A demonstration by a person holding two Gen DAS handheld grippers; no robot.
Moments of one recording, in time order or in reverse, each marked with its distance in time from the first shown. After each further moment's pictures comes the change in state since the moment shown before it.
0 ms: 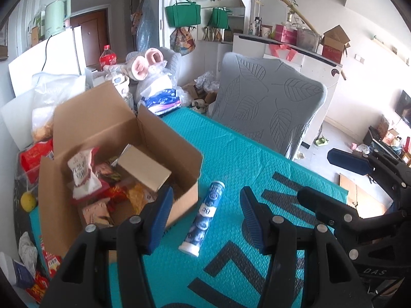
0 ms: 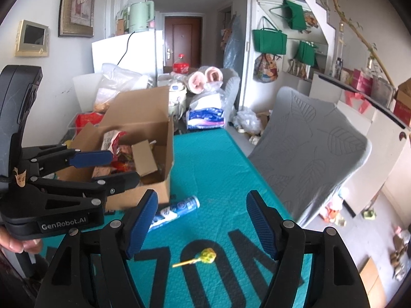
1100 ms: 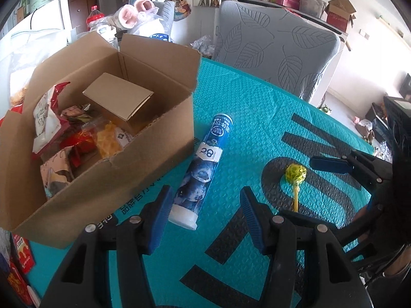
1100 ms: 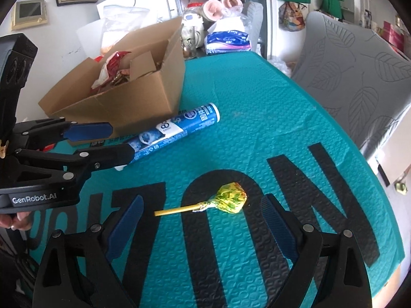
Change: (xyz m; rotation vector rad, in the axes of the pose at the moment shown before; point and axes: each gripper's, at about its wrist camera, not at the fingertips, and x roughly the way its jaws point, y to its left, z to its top) left arm 0.090 0.002 -0.064 0.026 0.182 -0.015; right arm 0.107 -0.013 -0.094 0.053 0.238 0.205
